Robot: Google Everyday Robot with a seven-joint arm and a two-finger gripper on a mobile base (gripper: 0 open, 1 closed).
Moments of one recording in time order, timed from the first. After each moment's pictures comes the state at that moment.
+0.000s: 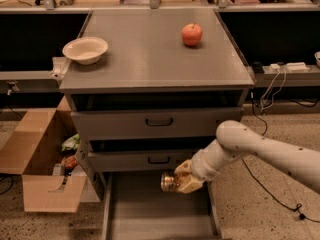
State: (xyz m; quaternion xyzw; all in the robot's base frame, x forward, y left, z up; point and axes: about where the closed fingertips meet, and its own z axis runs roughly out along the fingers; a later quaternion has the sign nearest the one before) arm 0.482 -0.098 0.524 -0.67 0.67 0.28 0.17
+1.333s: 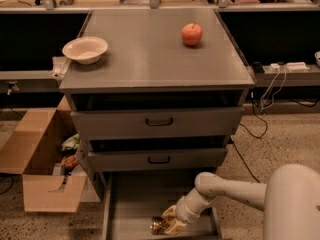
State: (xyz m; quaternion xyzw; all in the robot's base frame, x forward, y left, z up) arm 0.414 -0.054 0.279 -0.65 0.66 0.36 0.12
